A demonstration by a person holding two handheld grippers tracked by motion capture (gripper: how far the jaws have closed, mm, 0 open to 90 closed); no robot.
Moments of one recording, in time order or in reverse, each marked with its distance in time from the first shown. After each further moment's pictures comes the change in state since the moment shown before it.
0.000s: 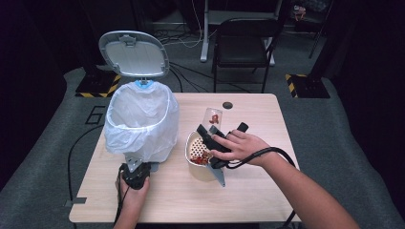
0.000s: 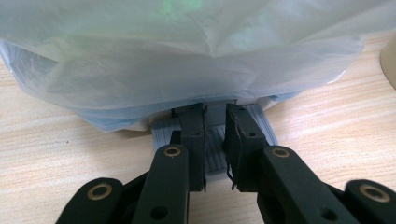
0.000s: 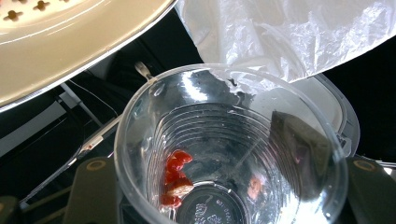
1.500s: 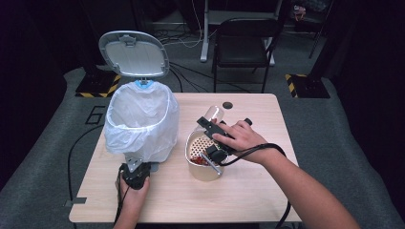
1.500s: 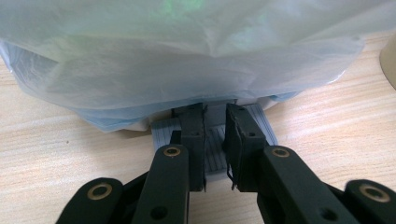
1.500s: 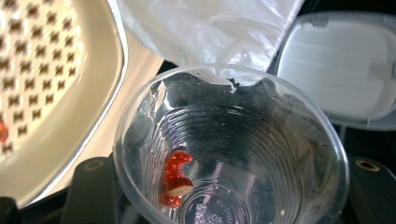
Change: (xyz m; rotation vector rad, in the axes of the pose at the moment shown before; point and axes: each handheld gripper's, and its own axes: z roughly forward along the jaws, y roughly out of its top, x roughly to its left) left arm 0.000 0.000 0.000 0.001 -0.001 -0.001; right arm -0.046 -0.030 0.001 -0.082 0.155 0.445
